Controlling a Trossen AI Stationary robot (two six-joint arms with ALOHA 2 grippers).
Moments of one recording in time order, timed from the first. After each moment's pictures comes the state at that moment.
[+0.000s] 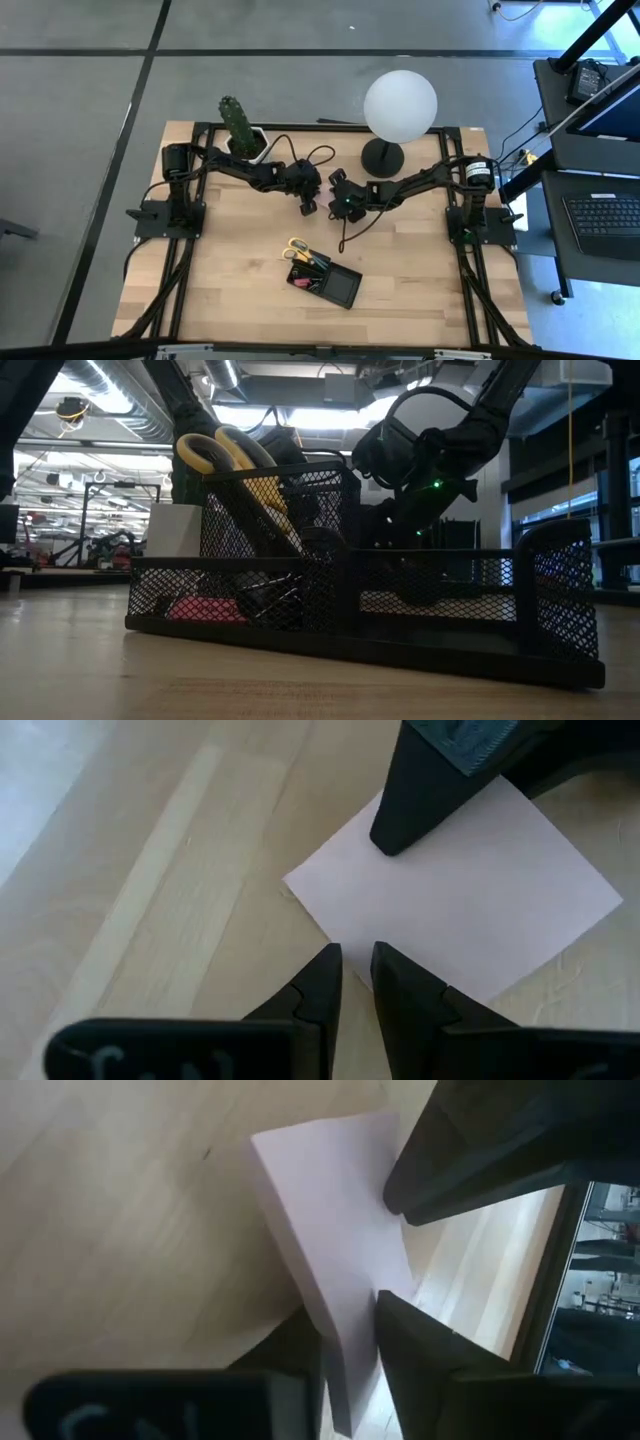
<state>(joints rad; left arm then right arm) 0.28 1.89 0.90 0.14 -0.03 -0.01 -0.09 1.95 0.90 0.19 0.38 -0.97</state>
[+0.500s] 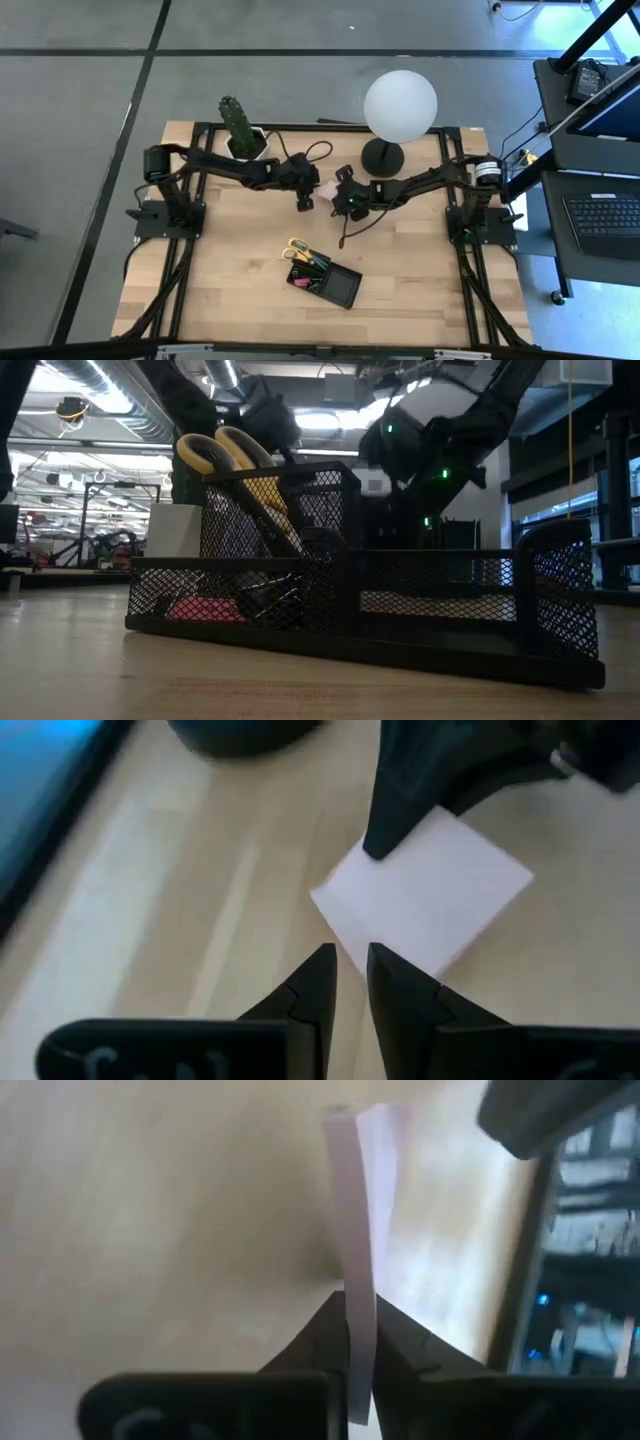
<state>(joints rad) 0.25 1.74 0.90 0.10 -0.11 0.14 -0.09 1.86 0.90 0.10 0.46 -0.86</state>
